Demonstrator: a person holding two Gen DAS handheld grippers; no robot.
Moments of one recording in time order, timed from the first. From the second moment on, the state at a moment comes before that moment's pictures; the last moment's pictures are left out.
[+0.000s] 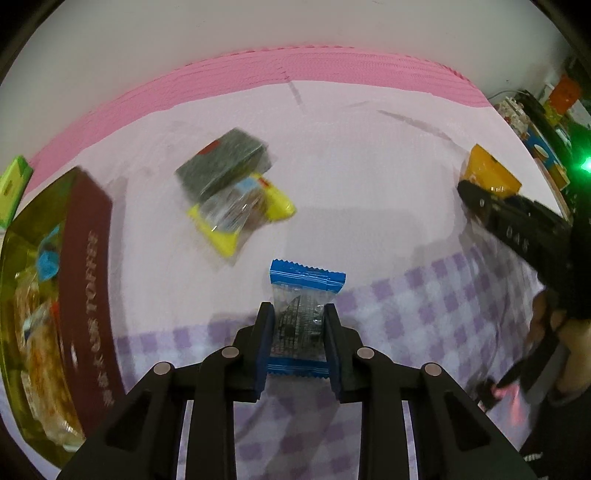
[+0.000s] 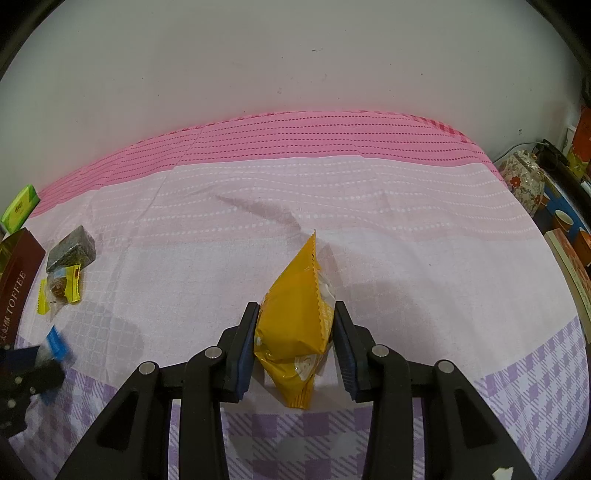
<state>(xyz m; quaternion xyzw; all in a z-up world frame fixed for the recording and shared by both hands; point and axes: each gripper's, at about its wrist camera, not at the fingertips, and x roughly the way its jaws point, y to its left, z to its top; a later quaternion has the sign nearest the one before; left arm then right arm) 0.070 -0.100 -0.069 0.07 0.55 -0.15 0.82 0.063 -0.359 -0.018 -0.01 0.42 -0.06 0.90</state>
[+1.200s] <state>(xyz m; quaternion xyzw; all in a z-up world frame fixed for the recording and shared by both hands) 0.060 0.051 0.018 -0.02 0.46 -0.02 0.89 0.063 -0.359 -0.018 -0.01 0.42 -0.06 0.90</state>
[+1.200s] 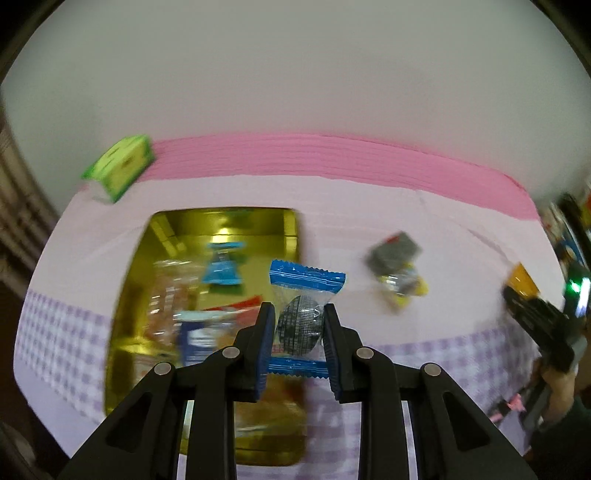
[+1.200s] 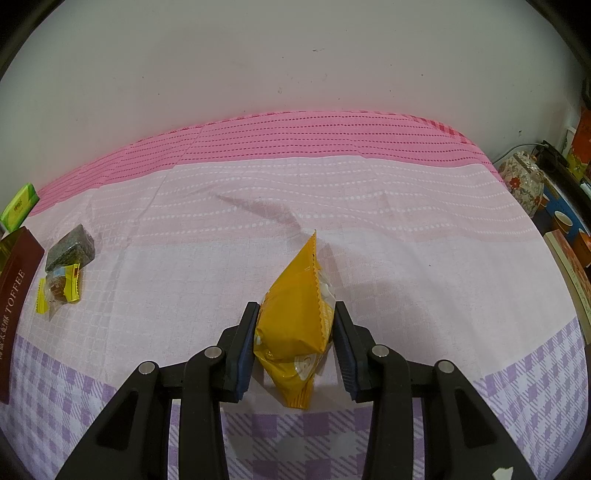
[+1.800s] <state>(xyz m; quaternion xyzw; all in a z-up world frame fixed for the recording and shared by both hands) 0.080 0.111 -0.029 0.01 0.50 0.06 0.86 0.063 -0.359 -0.018 -0.01 0.42 -0.06 0.90</state>
